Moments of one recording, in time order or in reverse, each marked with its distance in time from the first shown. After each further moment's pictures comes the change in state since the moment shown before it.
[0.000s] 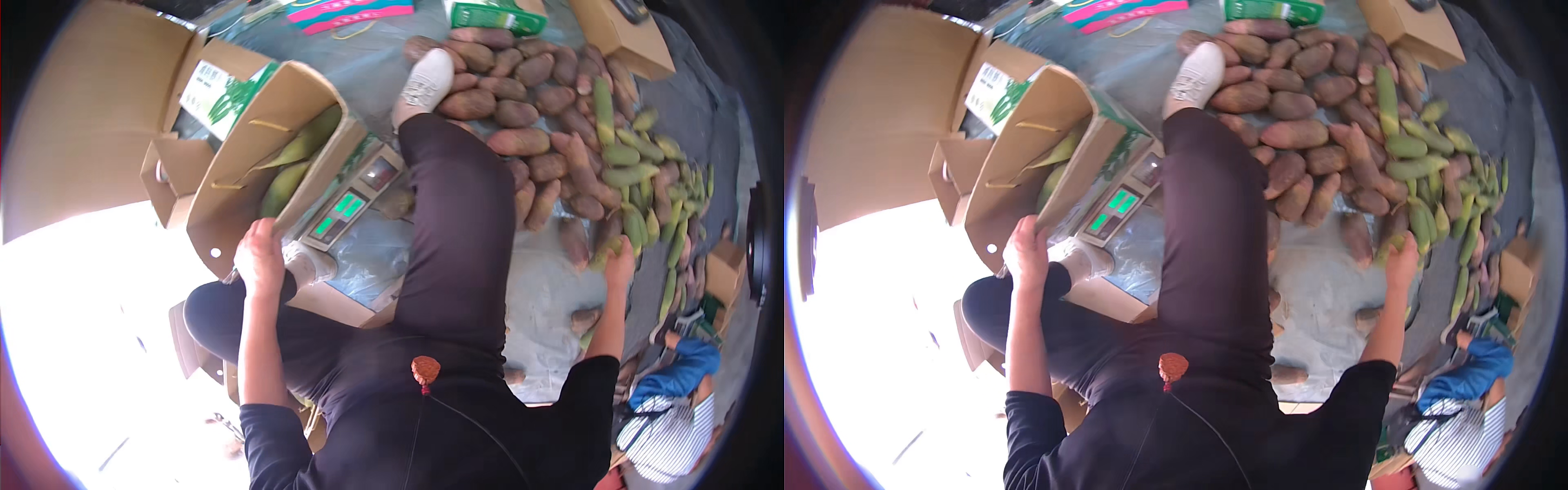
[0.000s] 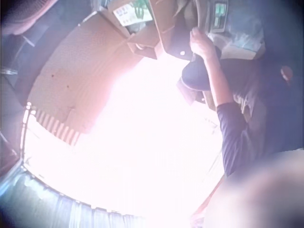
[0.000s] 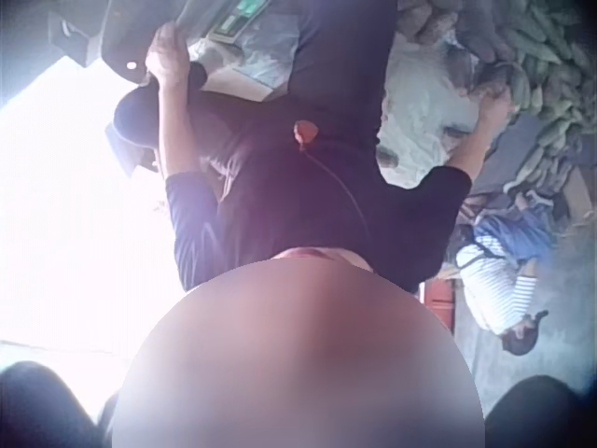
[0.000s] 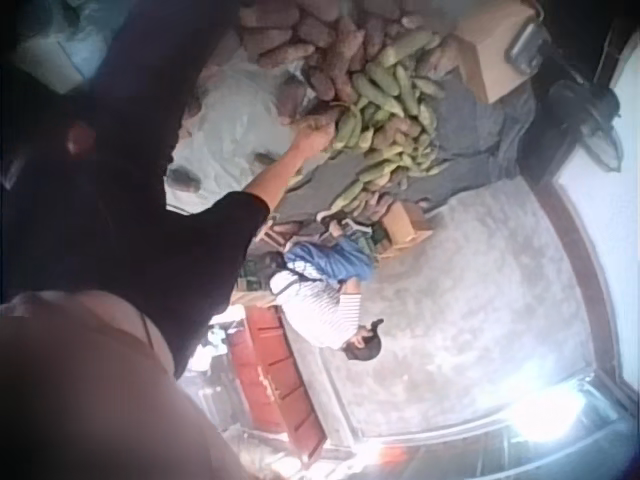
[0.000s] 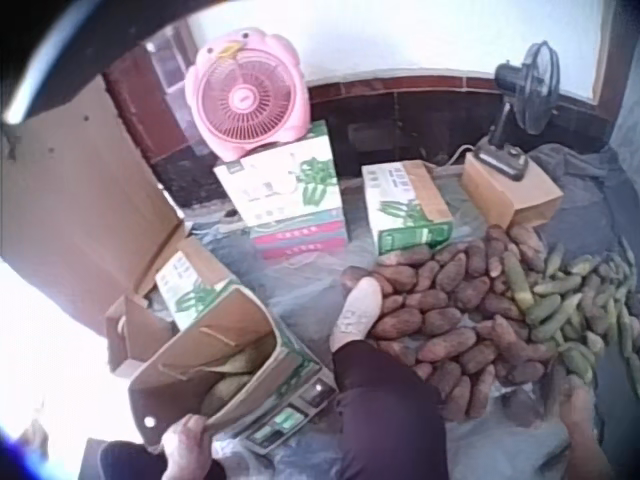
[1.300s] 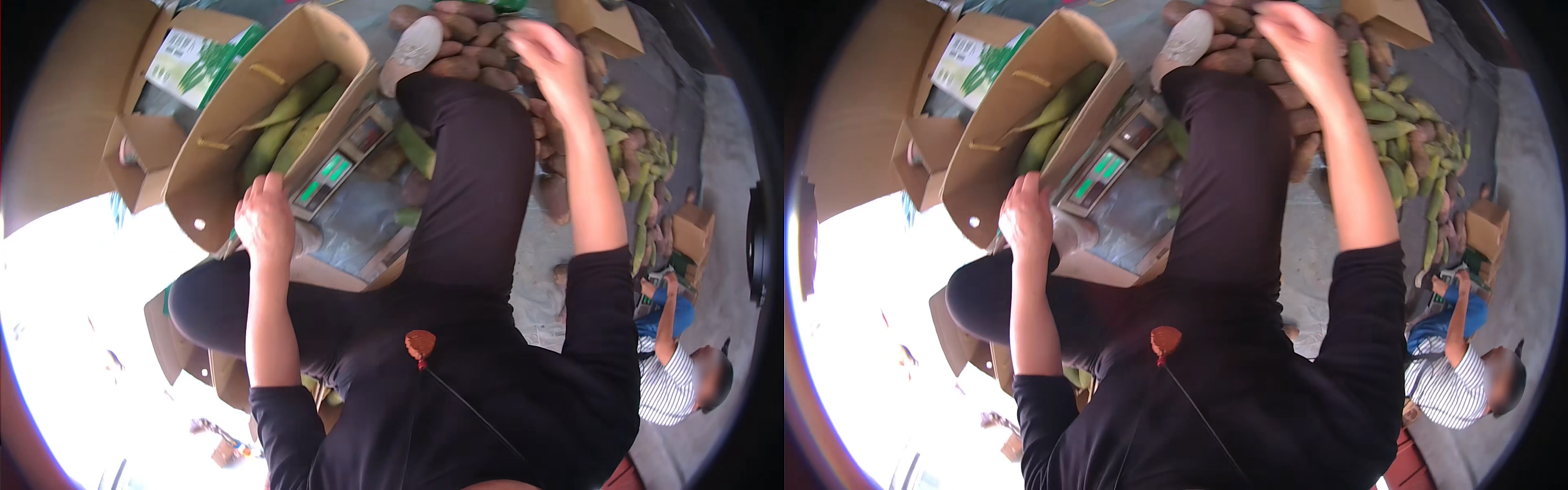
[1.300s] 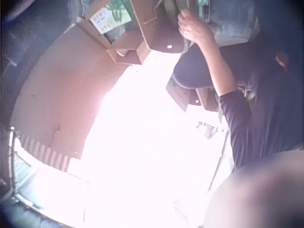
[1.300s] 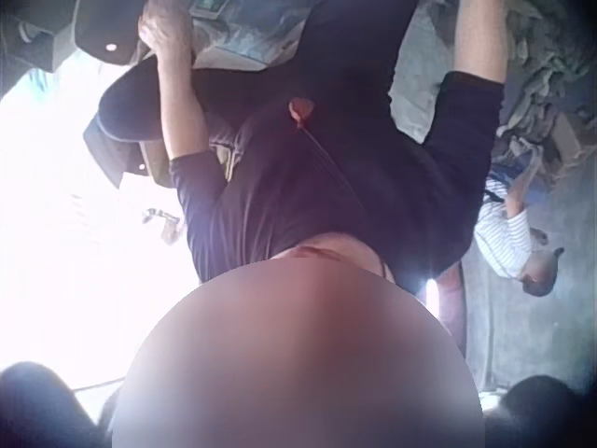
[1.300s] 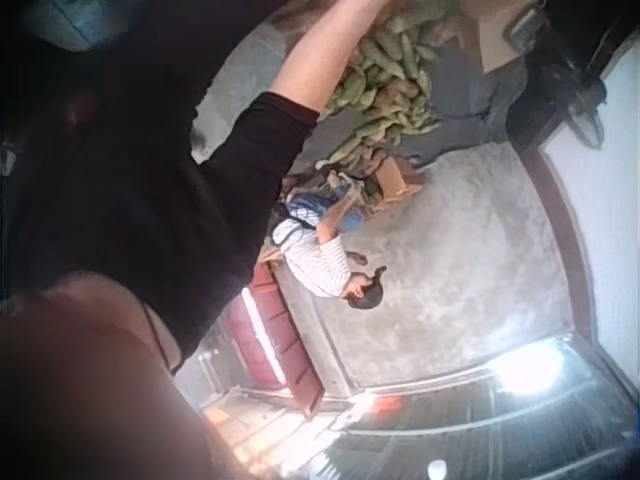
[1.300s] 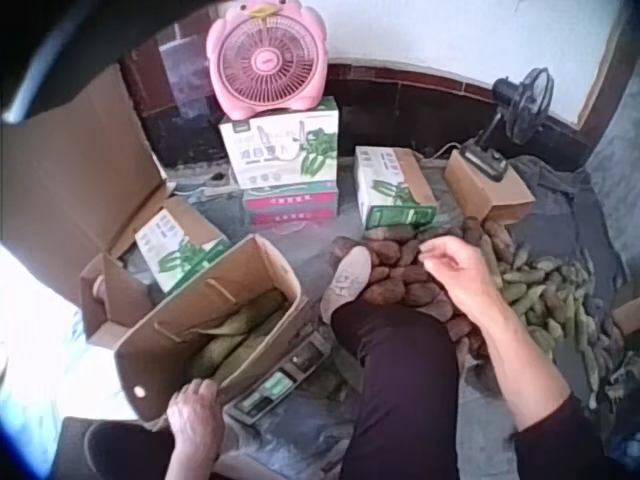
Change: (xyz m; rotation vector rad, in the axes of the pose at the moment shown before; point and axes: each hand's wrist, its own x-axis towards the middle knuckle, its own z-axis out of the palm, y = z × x) left_hand -0.009 -0.007 0.000 0.021 0.036 0.082; right_hand 0.009 -0.385 -0.098 0.857 -0.089 -0.667
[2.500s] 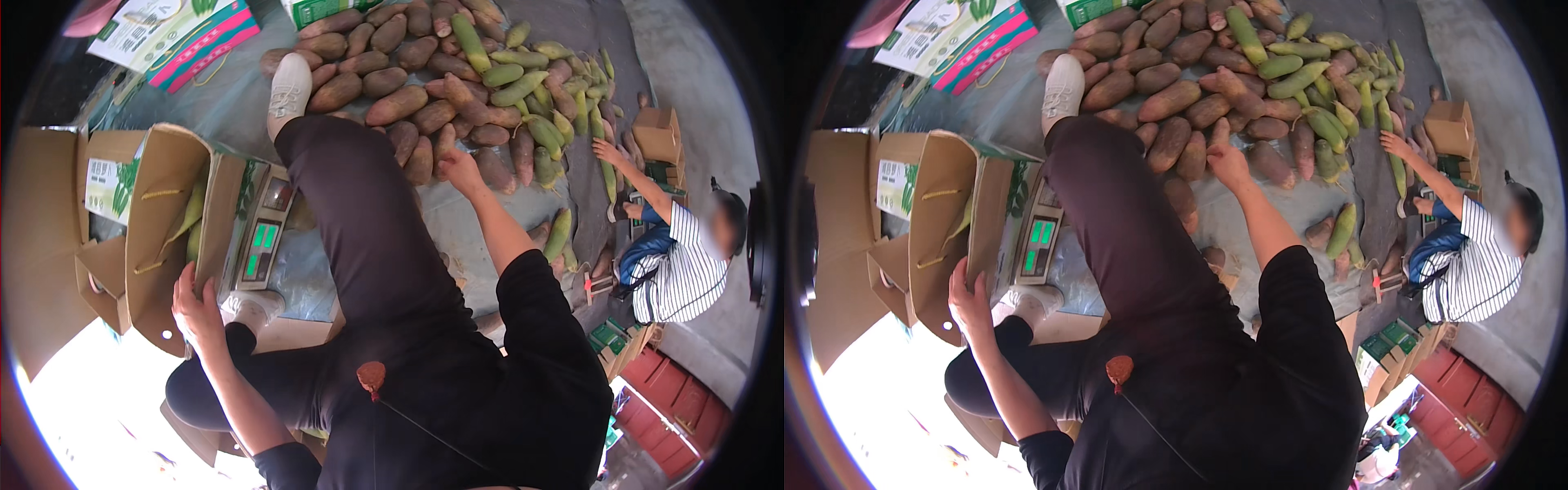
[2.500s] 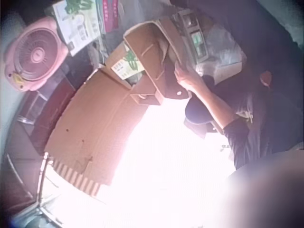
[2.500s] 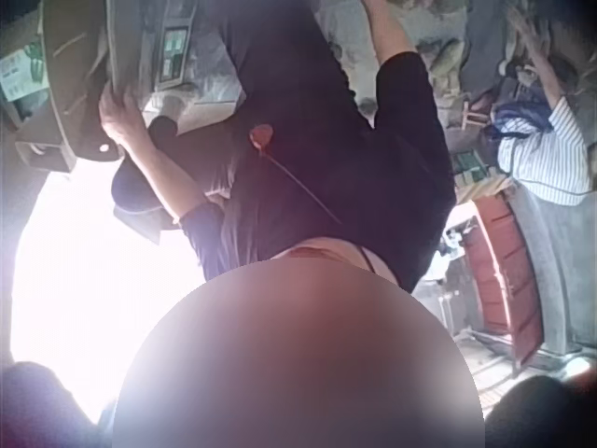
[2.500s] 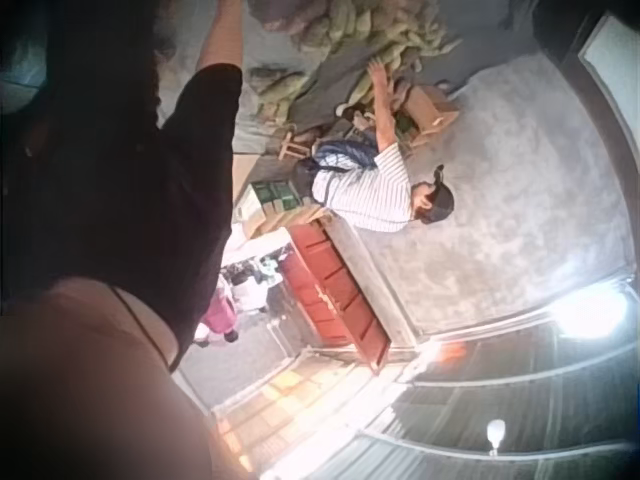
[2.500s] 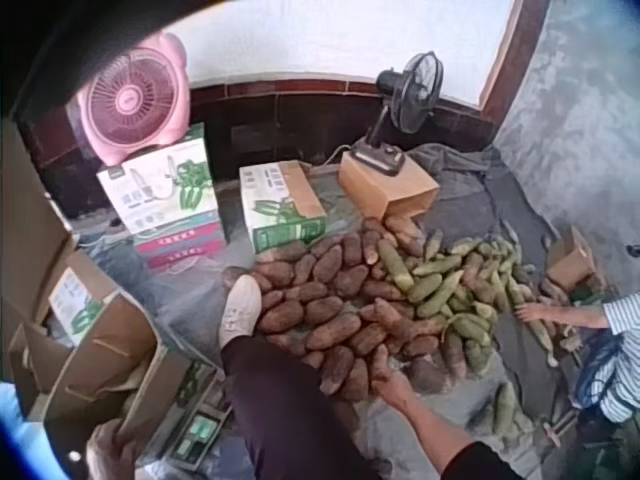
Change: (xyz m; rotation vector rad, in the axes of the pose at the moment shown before) left_hand 0.015 0.000 0.005 -0.305 -0.014 -0.032; right_hand -0.195 0.235 -0.021 -0.231 0.005 0.696
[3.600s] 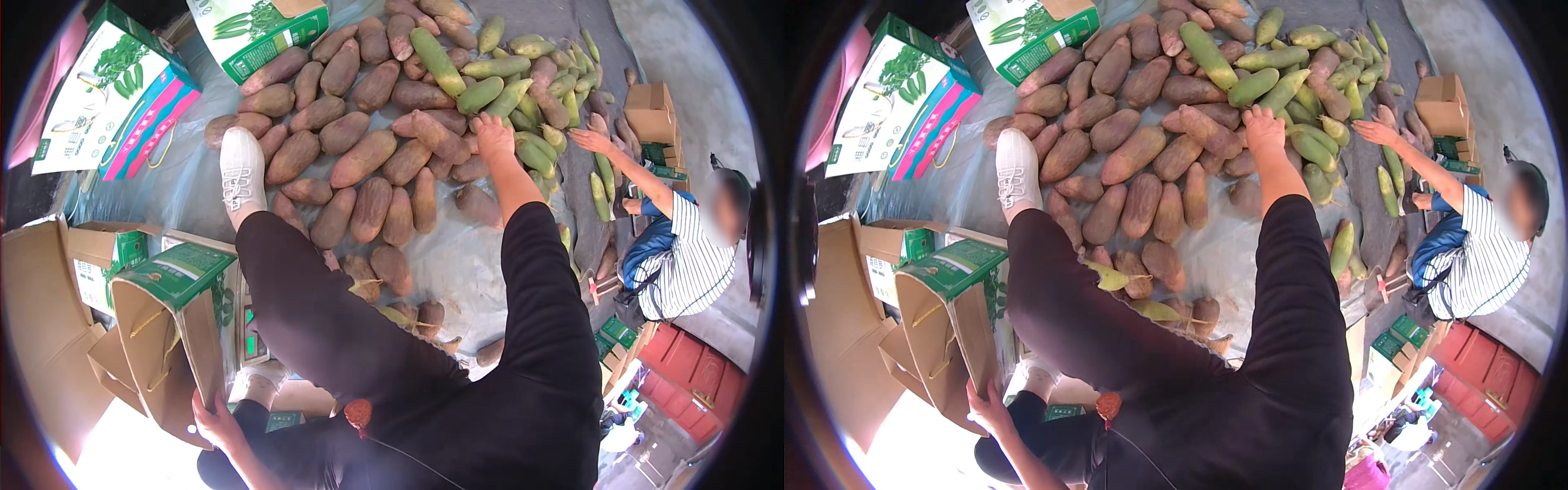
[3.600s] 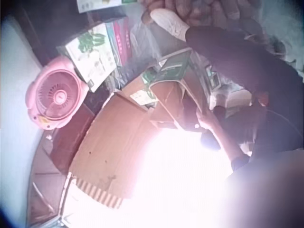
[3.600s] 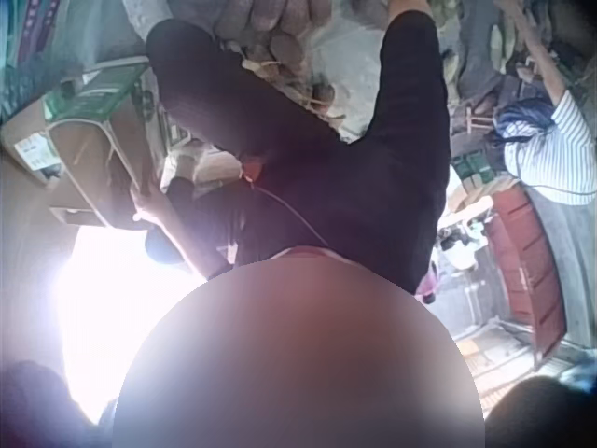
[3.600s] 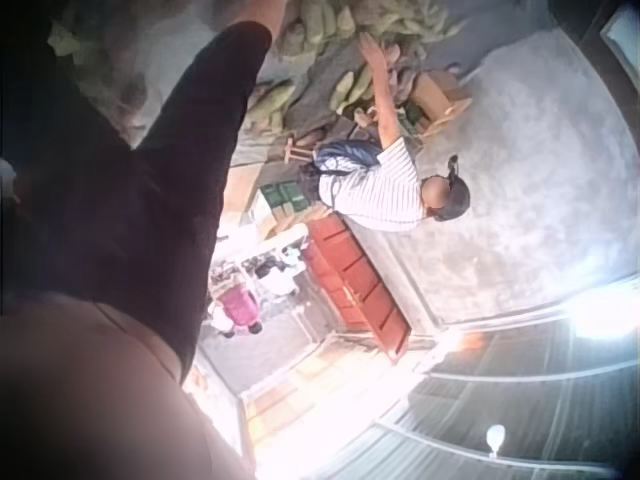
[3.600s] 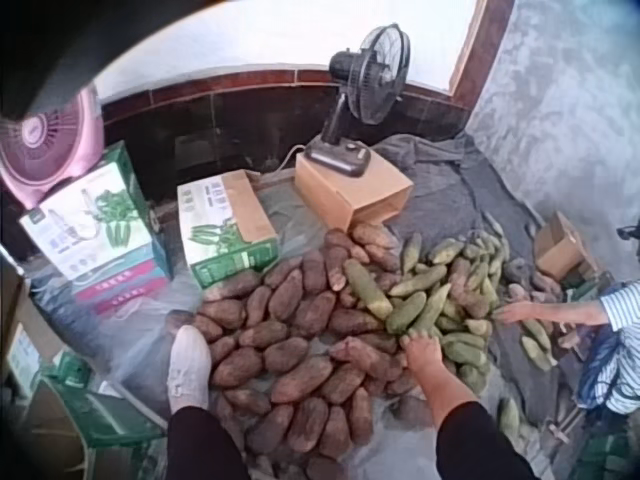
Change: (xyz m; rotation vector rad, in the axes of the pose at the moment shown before) left_hand -0.001 0.006 0.016 0.245 -0.065 -0.230; right_hand 0.161 0.056 -0.131 -1.187 0.136 0.126
